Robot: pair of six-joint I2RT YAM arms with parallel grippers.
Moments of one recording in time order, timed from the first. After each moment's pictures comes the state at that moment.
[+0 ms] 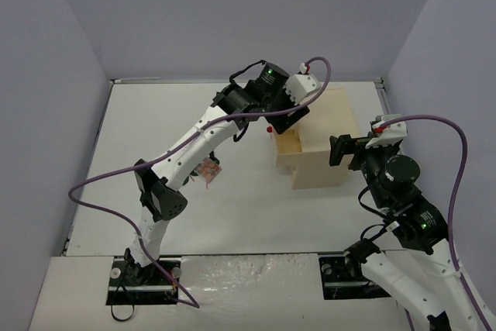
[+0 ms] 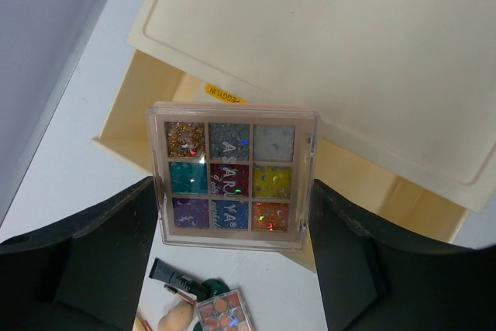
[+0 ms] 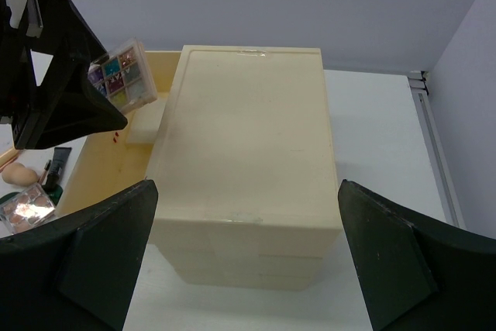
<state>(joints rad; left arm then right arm) -0.86 2.06 2.38 -0.96 0.03 0.29 0.50 0.60 0.94 -0.44 0.36 0.06</state>
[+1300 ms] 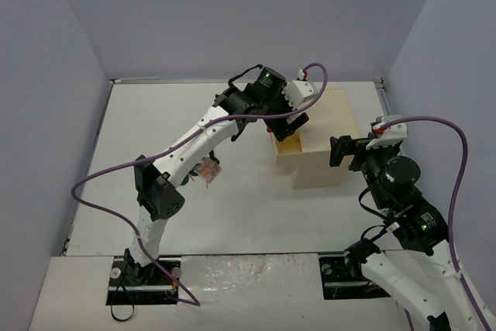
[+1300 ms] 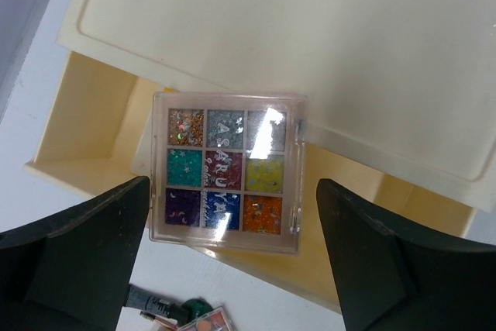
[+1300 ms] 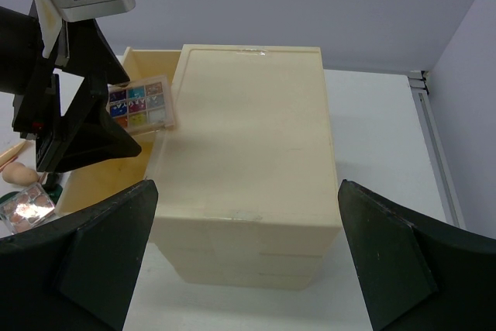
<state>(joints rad) -0.82 2.04 2.24 -0.87 0.18 0.30 0.50 0.59 0.93 -0.44 0.36 0.06</state>
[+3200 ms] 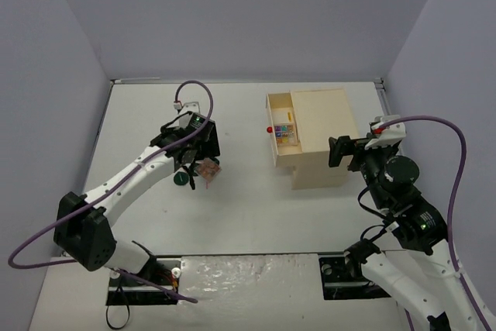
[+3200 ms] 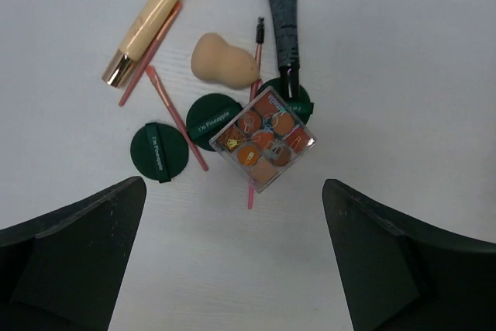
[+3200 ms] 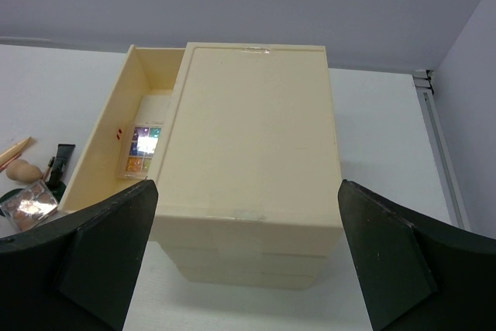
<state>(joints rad) -0.59 1.42 1.17 -0.70 -0.45 -0.63 0.50 0.60 0.93 -0.44 0.35 0.06</state>
